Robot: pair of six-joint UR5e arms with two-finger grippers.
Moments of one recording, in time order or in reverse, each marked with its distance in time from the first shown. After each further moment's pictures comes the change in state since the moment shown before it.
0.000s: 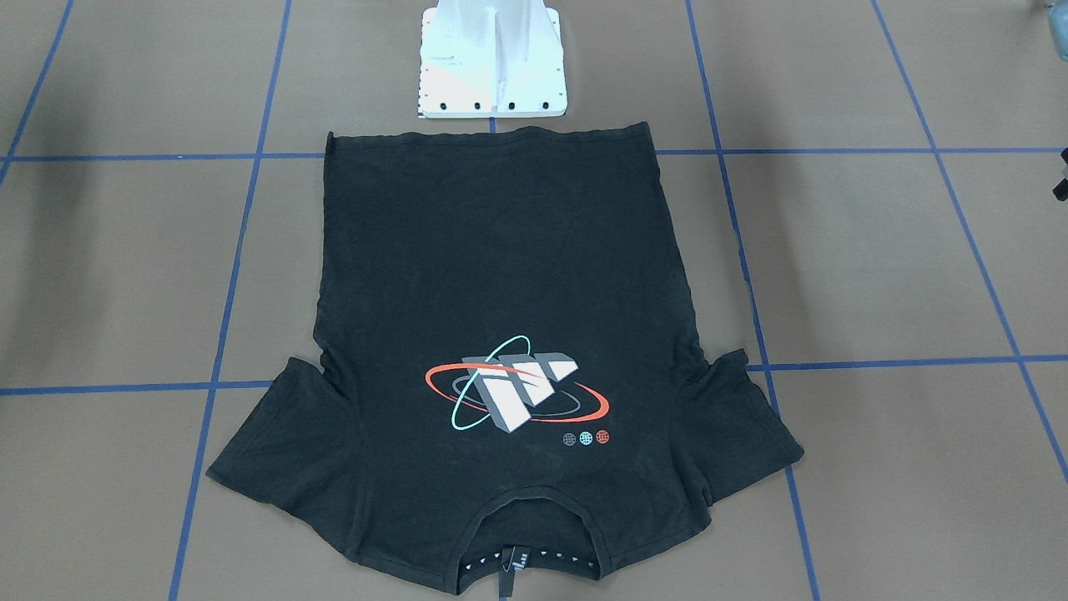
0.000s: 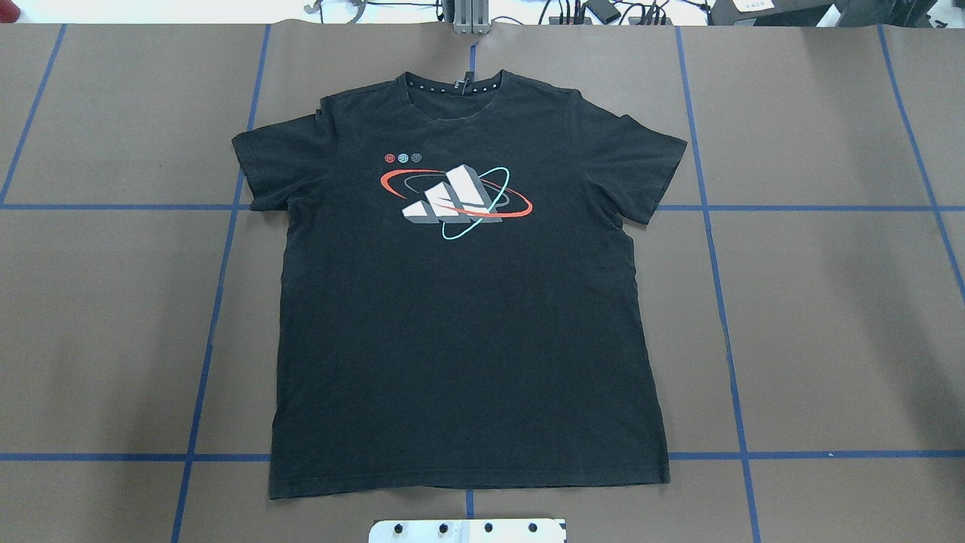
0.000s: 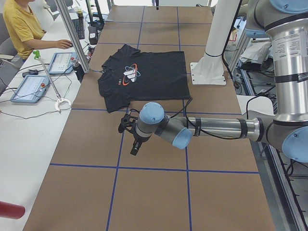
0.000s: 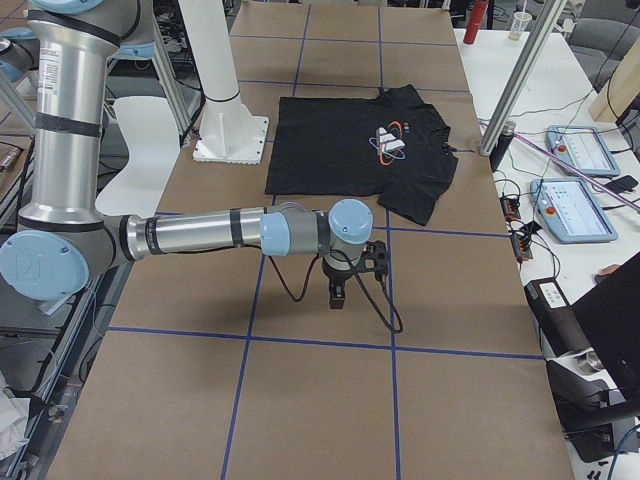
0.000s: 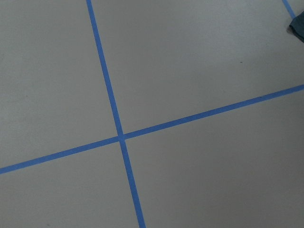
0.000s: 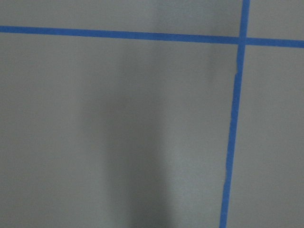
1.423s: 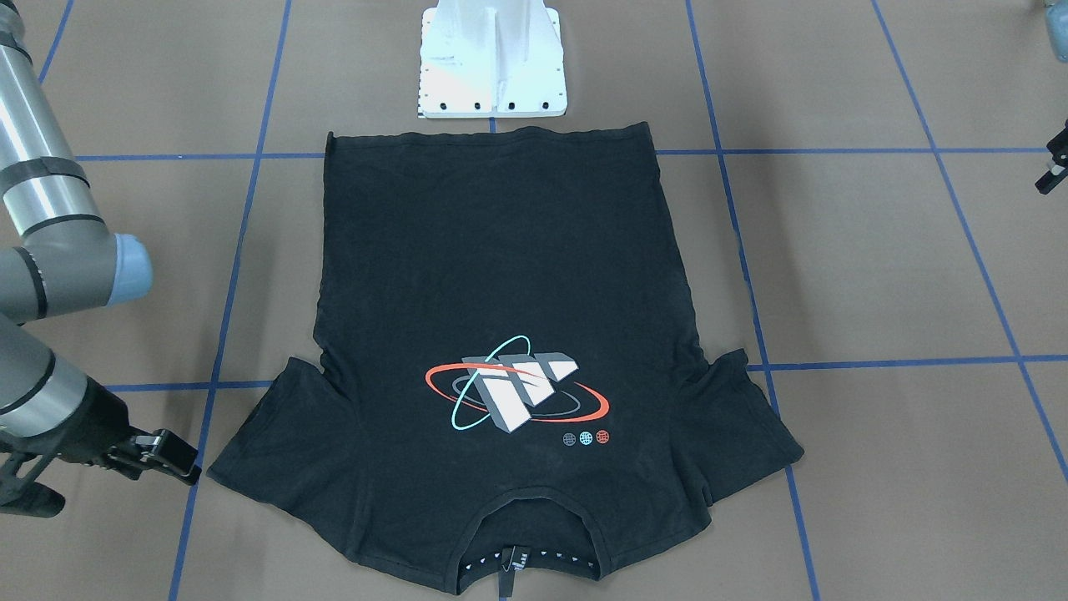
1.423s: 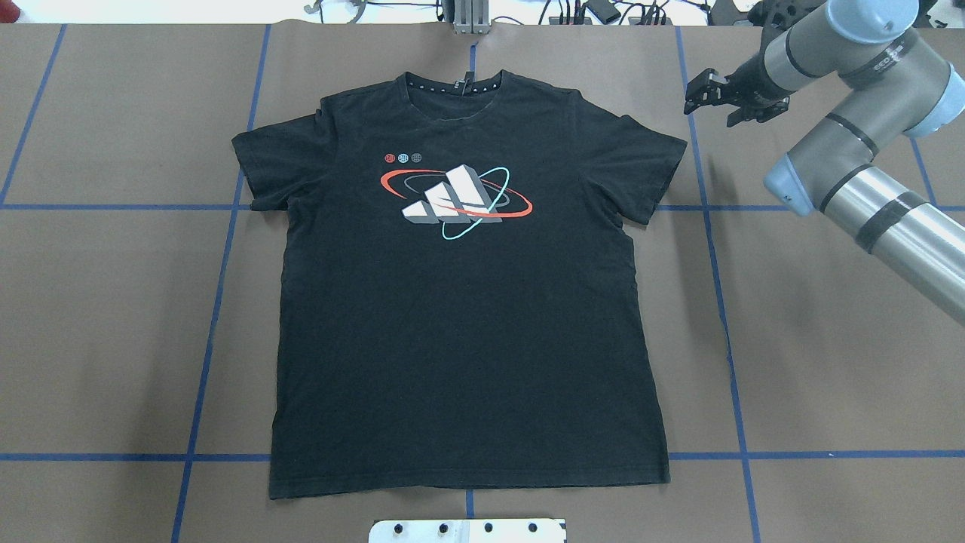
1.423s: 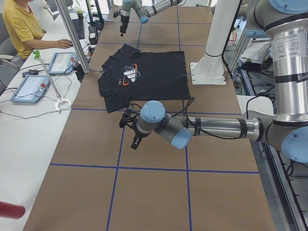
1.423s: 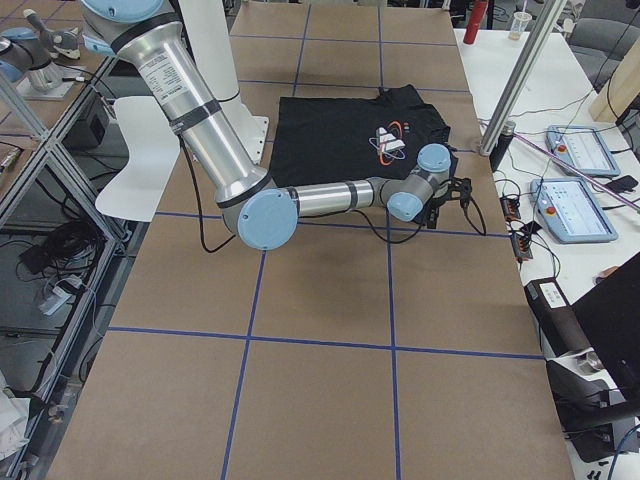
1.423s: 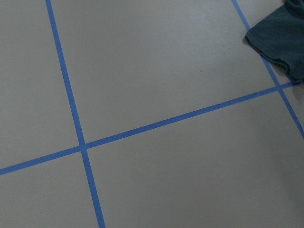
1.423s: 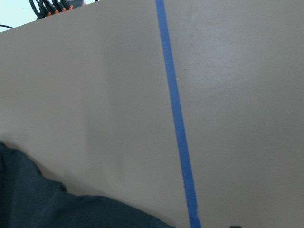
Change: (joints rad) left arm 0.008 -0.001 -0.004 -0.092 -0.045 -0.066; right arm -0.386 0.701 -0.754 0.835 -0.321 1.018
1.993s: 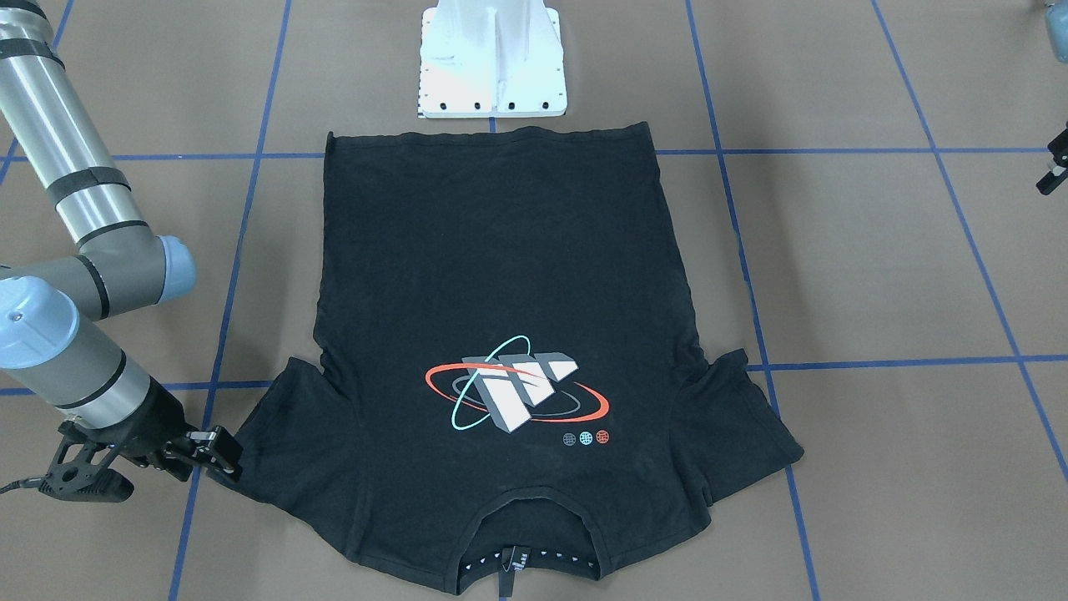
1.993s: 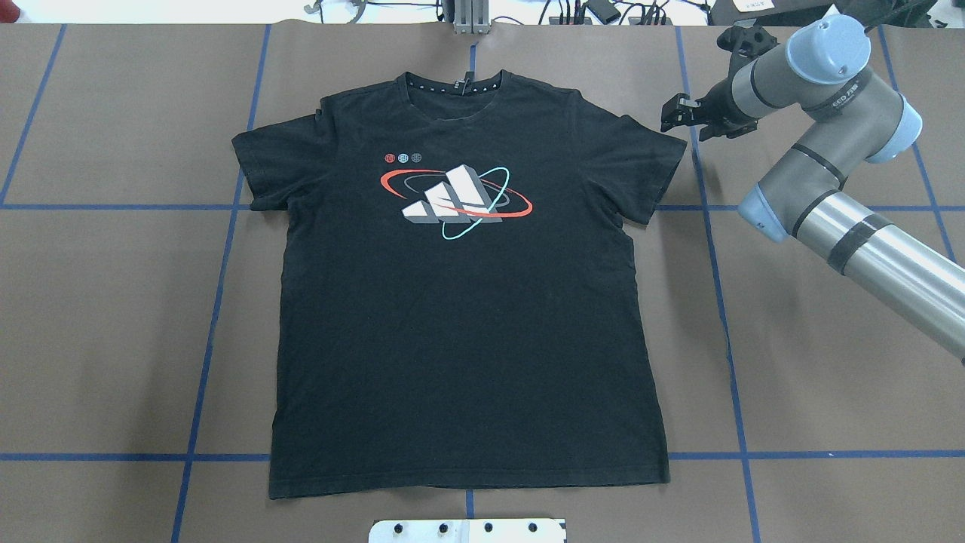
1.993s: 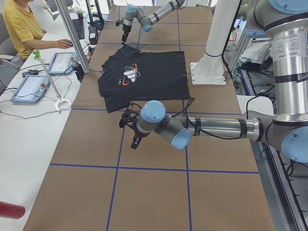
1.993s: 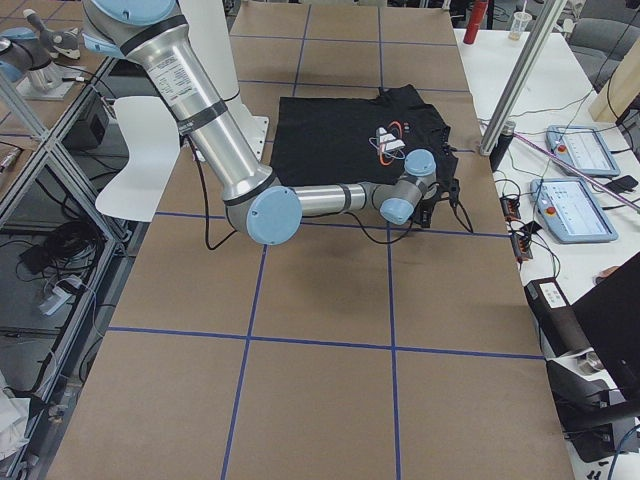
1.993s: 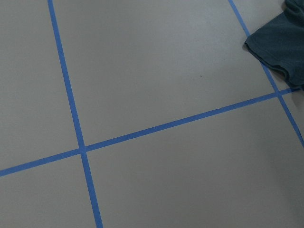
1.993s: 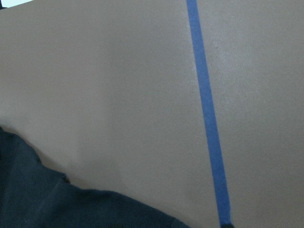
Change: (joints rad) left arm -0.001 0.000 0.002 -0.005 0.004 -0.009; right arm -0.062 0.012 -0.043 0.071 -0.087 0.013
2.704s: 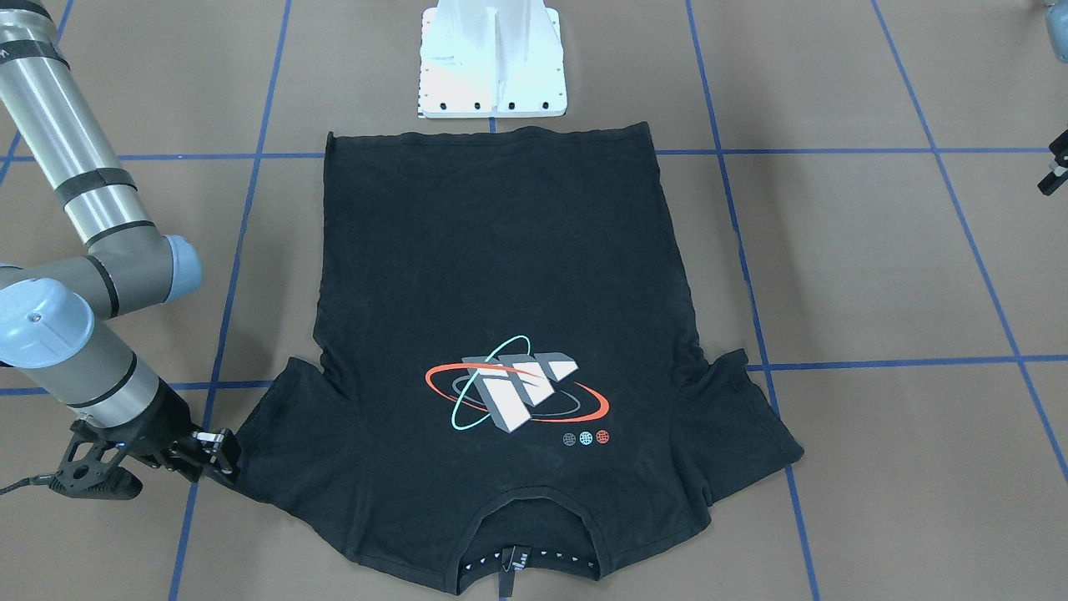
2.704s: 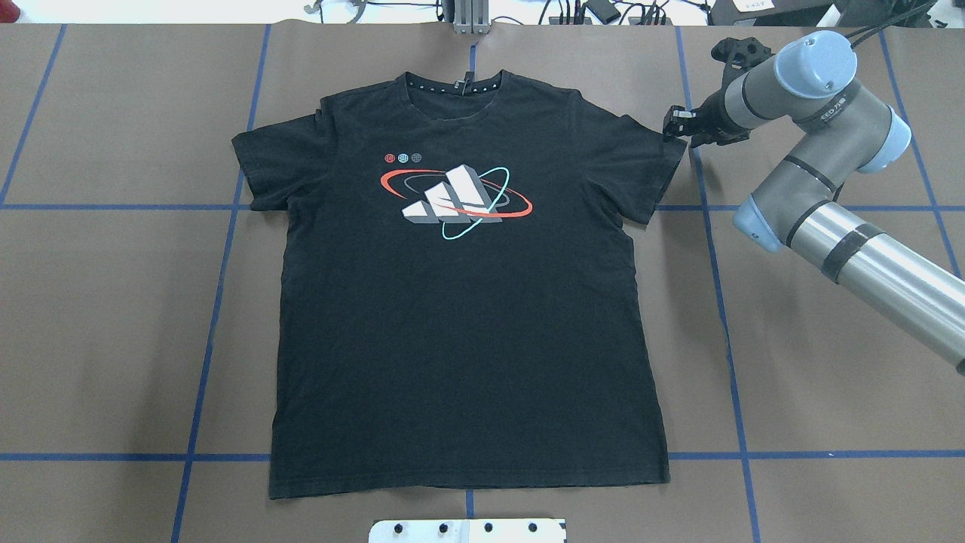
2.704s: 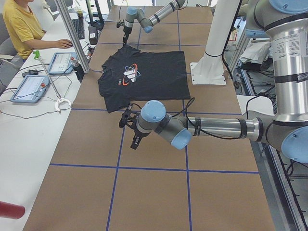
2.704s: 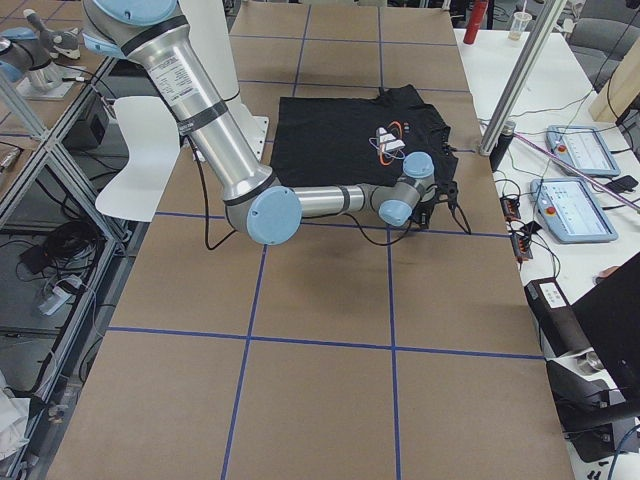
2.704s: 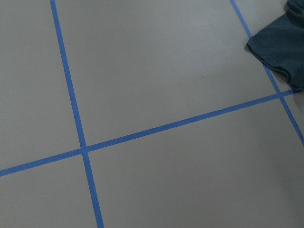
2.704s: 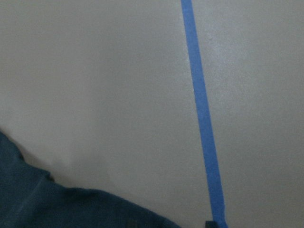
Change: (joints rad) left arm -0.002 0.000 -0.001 0.000 0.004 -0.006; right arm -0.017 -0.001 -0.014 0.000 -0.034 -0.003
